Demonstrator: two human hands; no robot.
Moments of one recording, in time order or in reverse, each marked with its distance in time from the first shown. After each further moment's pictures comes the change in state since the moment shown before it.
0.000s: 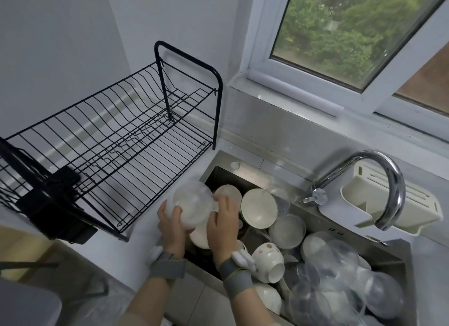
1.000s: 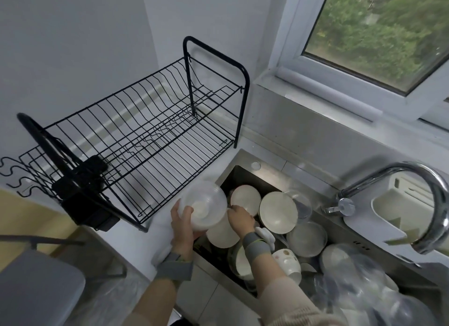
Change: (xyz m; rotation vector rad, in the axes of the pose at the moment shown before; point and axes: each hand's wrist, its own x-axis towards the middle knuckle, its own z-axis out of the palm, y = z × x) left_hand -0.008 0.013 -0.015 -0.040 -0.024 -0.072; right_hand 0.051 0.038 0.017 -0.302 -0.749 0.489
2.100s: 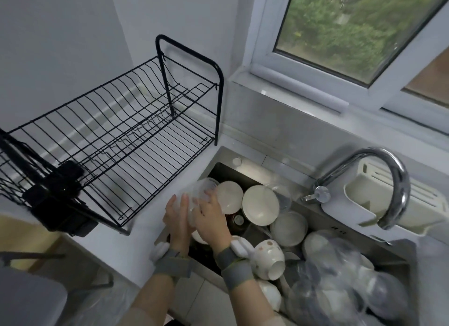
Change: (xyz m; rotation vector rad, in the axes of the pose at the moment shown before) left_hand -0.010 -0.009 0.031 0.263 0.083 0.172; right_hand -0.066 -0.029 0.009 0.022 0.266 -0.563
